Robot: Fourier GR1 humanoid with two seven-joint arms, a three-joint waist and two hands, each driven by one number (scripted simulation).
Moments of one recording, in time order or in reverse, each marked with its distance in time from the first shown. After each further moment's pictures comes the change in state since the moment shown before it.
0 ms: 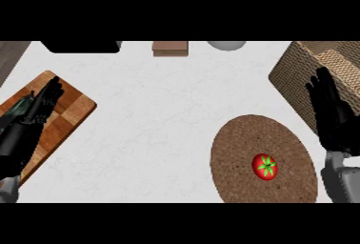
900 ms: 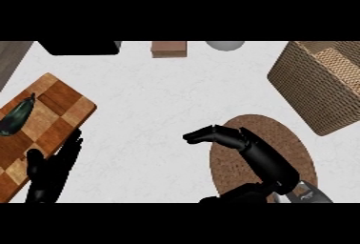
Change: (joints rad) left arm 0.180 -0.178 -0.044 0.192 0.136 0.067 0.299; right arm -0.055 0.022 0.493 -0.300 0.178 0.372 -0.088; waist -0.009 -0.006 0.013
